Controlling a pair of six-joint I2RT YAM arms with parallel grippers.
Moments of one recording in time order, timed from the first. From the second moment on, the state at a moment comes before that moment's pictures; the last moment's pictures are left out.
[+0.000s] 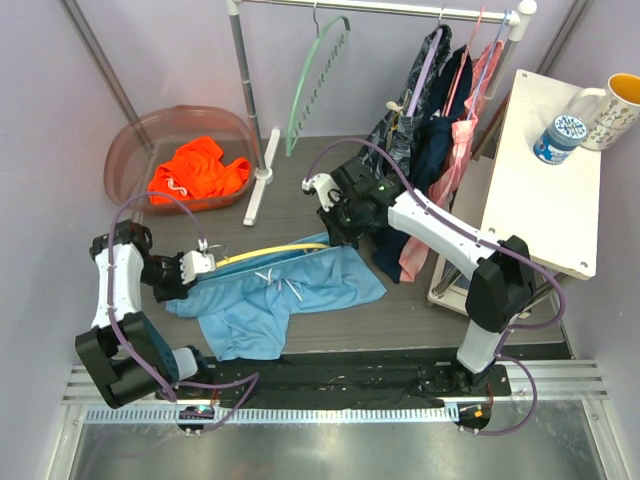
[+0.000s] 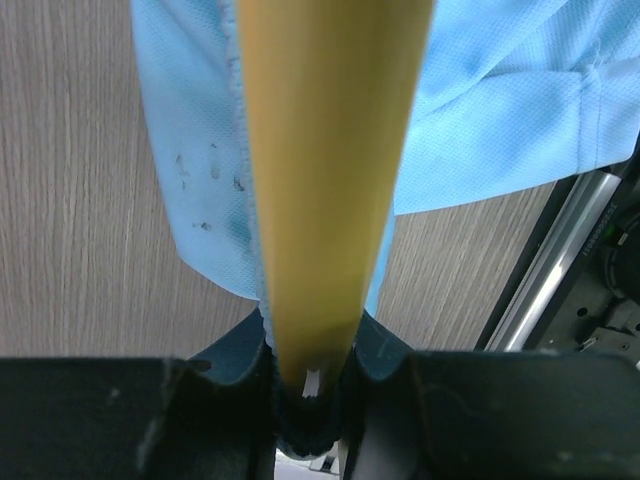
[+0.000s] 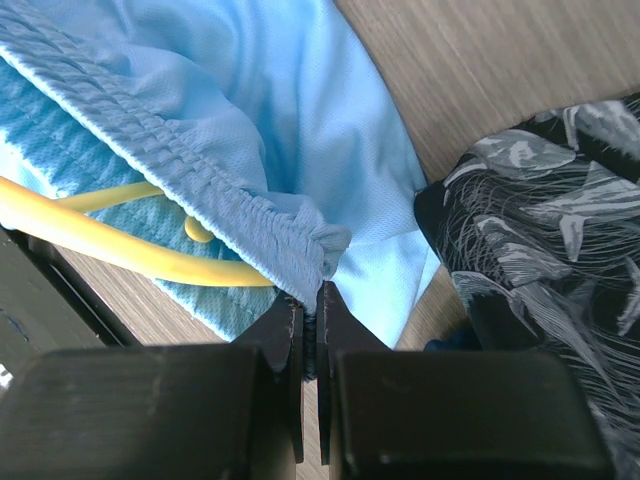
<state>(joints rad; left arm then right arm) 0.43 1.27 0.95 -1.28 0.46 1.73 0.68 1.75 1.55 -0.82 -0.22 -0.17</state>
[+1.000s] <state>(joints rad) 0.28 1.31 1.13 -1.32 0.34 1.57 0.81 1.81 1.78 -0.94 -0.16 -0.25</state>
